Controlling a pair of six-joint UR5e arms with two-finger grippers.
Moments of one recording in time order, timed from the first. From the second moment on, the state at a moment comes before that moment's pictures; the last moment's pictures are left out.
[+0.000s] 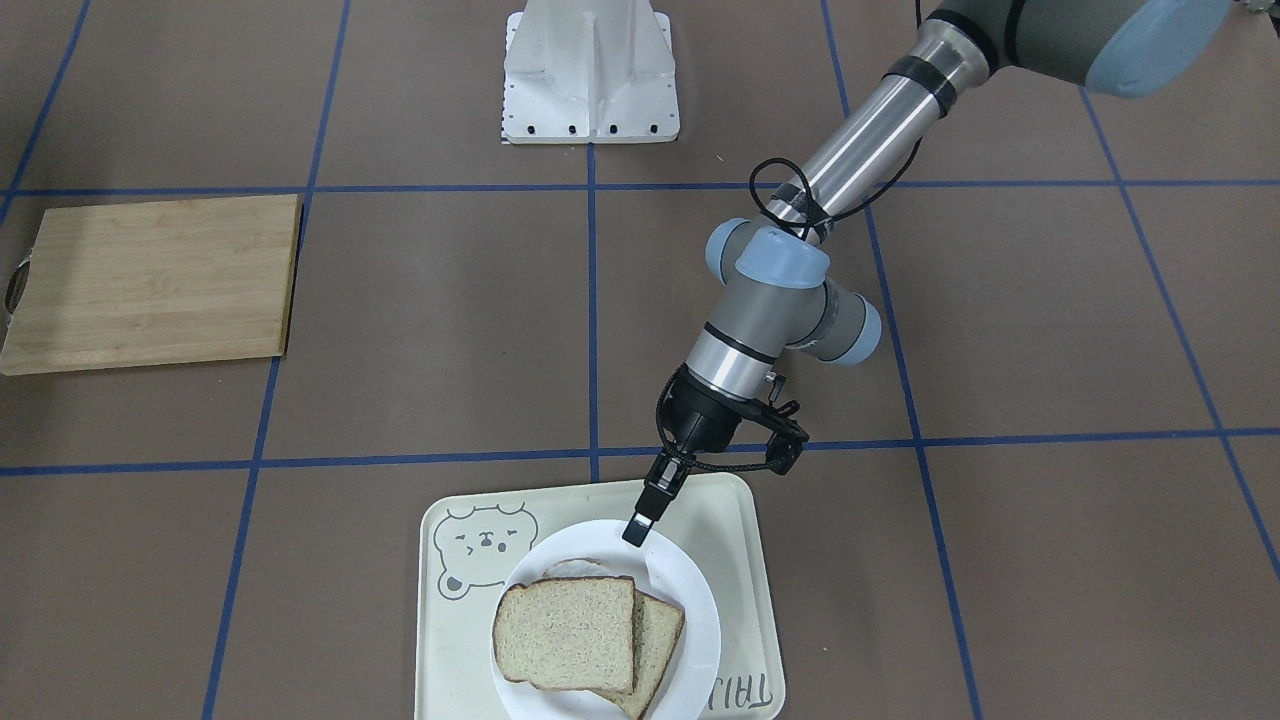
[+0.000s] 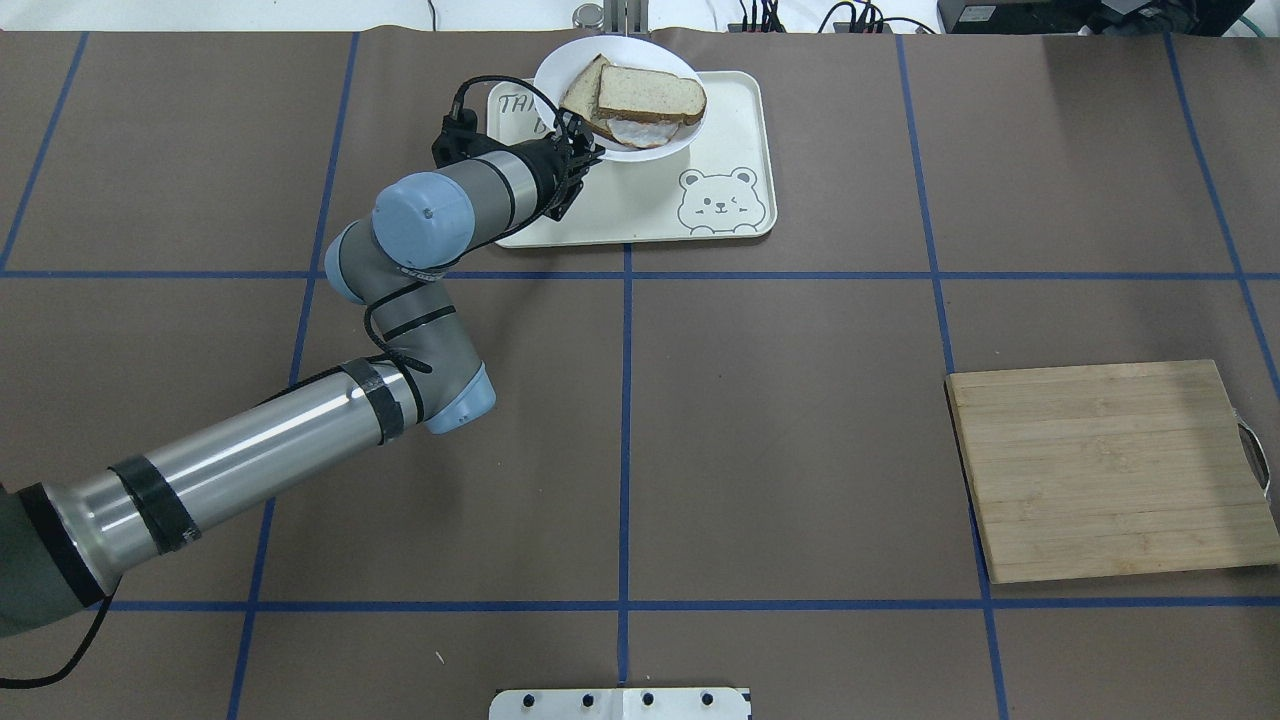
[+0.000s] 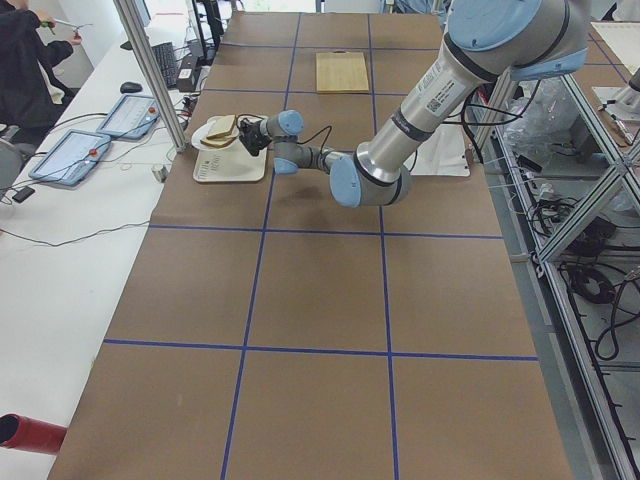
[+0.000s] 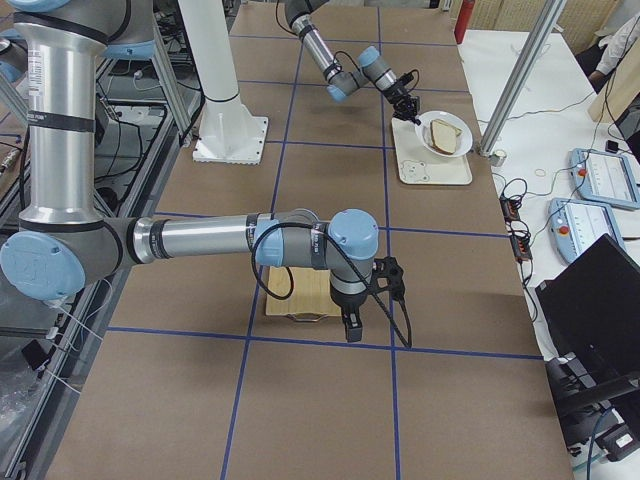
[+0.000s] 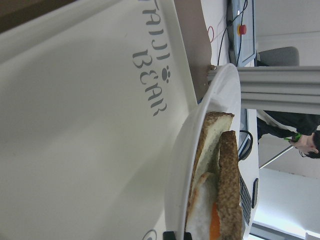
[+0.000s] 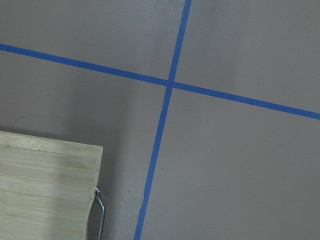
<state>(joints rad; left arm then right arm) -0.64 -2.49 -0.85 -2.85 -1.44 -2.28 1.60 -1.66 1.78 -1.68 2.30 -0.22</state>
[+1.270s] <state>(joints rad) -0.73 -2.00 -1.62 -2.42 -1.80 -1.64 1.60 -1.66 1.78 -1.68 2.29 -0.21</state>
